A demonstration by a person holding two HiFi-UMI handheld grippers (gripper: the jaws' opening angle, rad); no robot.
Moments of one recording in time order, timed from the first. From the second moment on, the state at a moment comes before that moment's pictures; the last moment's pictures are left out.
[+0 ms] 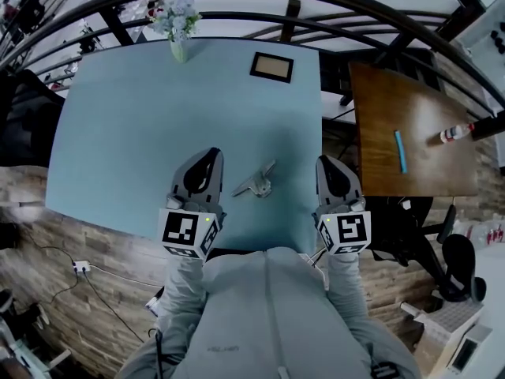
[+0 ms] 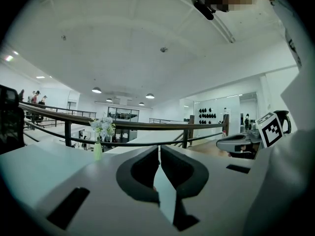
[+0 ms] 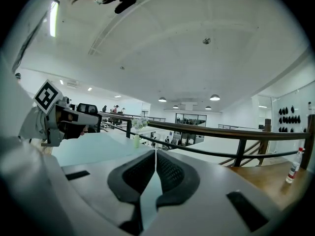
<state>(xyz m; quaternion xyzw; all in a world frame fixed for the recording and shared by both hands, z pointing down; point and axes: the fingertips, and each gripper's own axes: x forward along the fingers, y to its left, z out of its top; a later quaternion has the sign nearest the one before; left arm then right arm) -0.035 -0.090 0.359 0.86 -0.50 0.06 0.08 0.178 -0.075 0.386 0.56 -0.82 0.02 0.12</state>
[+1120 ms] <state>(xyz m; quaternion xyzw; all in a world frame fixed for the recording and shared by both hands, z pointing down) -0.051 -0.089 0.371 0.86 -0.50 0.06 0.09 0.133 -0.077 0.409 0.48 -0.87 0.03 0.15</state>
